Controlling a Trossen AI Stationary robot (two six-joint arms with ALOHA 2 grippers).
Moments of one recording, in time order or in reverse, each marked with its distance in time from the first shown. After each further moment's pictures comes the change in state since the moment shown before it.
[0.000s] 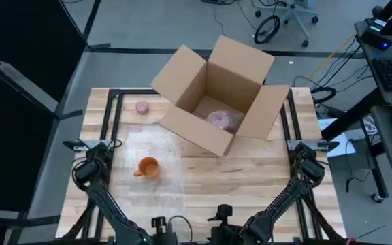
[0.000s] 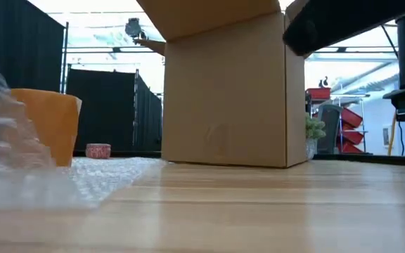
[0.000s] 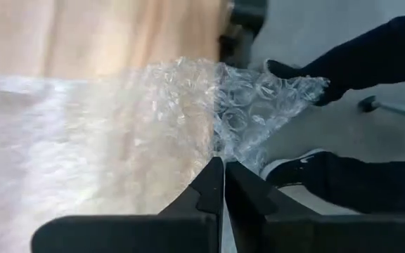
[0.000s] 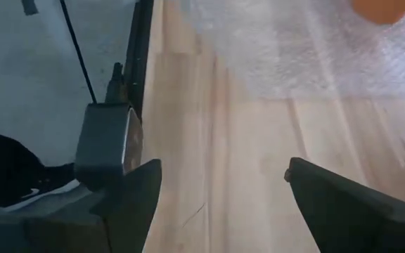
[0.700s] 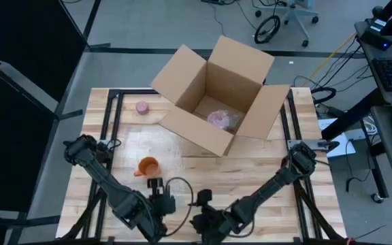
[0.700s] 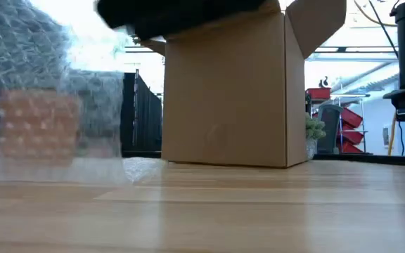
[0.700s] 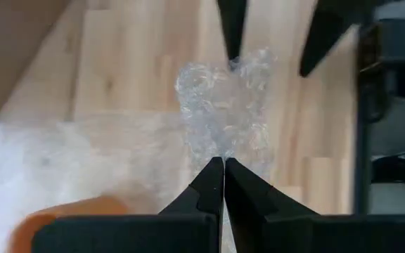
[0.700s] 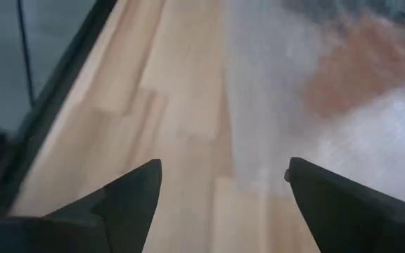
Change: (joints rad) left arm 0.164 -0.245 0.000 -0.401 -0.070 0.213; right arm -0.172 0.001 0.035 0.182 -0.002 -0.505
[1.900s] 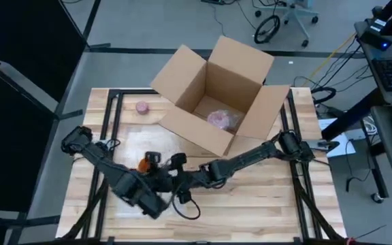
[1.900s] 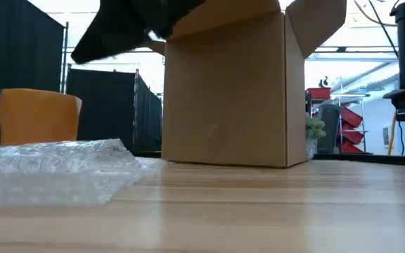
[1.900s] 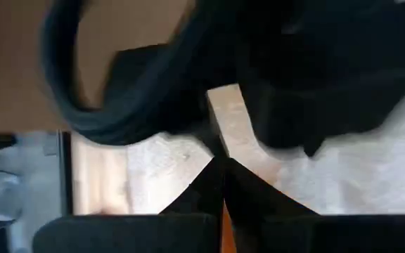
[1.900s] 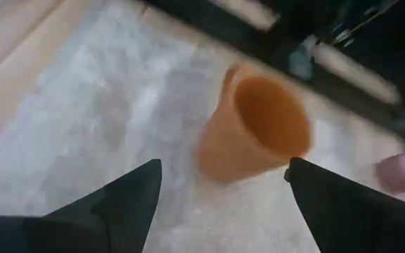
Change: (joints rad) left arm 0.068 -0.133 -0.003 -0.199 -0.215 0.181; right arm -0.348 0.007 0.087 0.057 -0.339 -0.310
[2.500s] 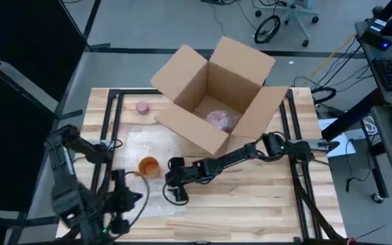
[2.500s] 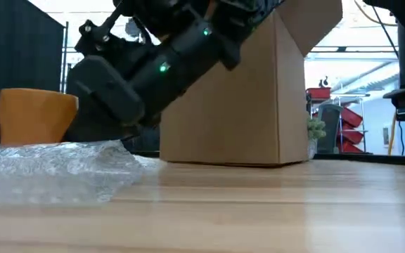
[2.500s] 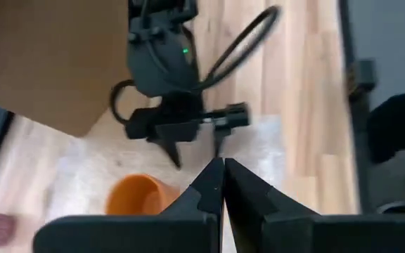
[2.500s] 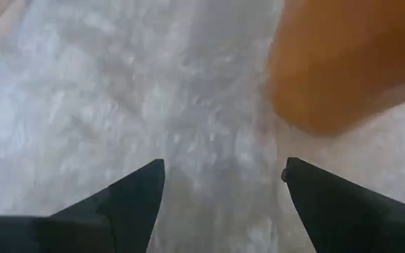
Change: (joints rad) left arm -0.387 -0.085 -0.011 -0.015 -0.141 -0.521; right arm -0.080 0.201 -0.026 0.173 -0.240 0.246
